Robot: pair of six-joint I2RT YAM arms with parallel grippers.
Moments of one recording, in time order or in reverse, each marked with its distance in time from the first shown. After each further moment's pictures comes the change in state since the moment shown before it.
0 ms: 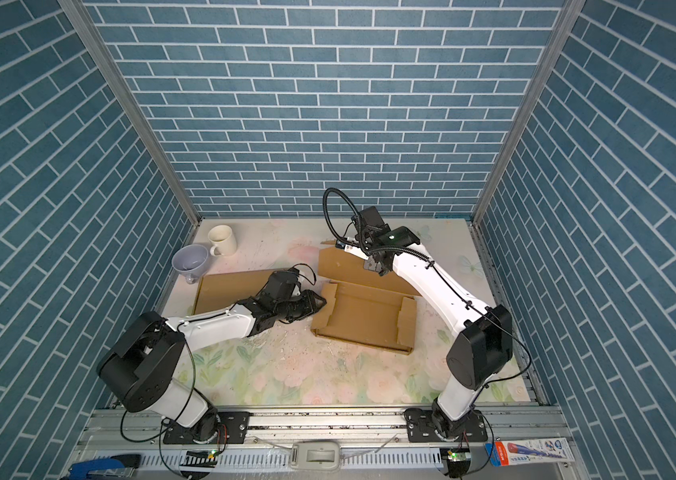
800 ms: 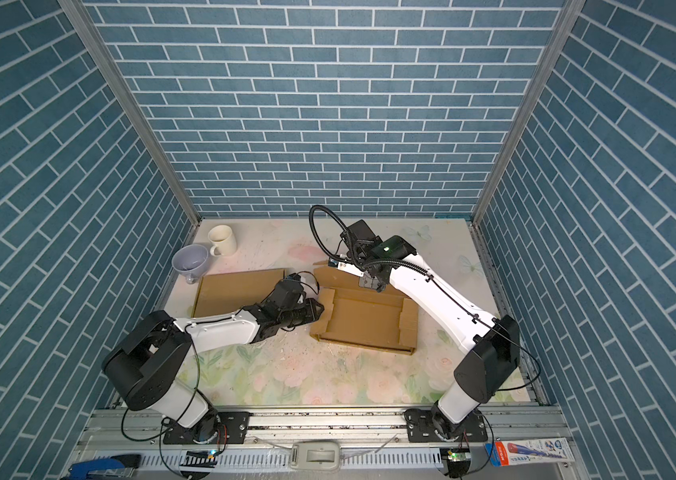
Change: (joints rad) left arm -0.041 0.031 -0.061 0.066 -0.130 0.053; right arm 0.107 -0.074 -0.039 -0.146 -0.003 0.074
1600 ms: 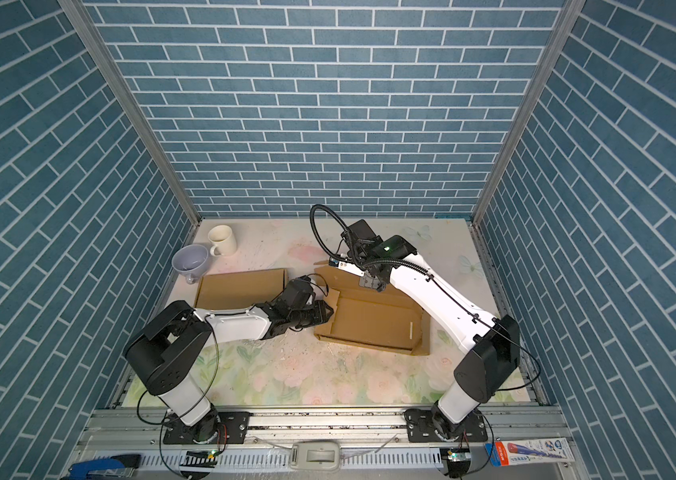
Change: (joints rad) left arm -0.034 0.114 0.071 -0.015 0.031 0.006; right arm -0.001 0.000 0.000 0.001 -0.002 0.005
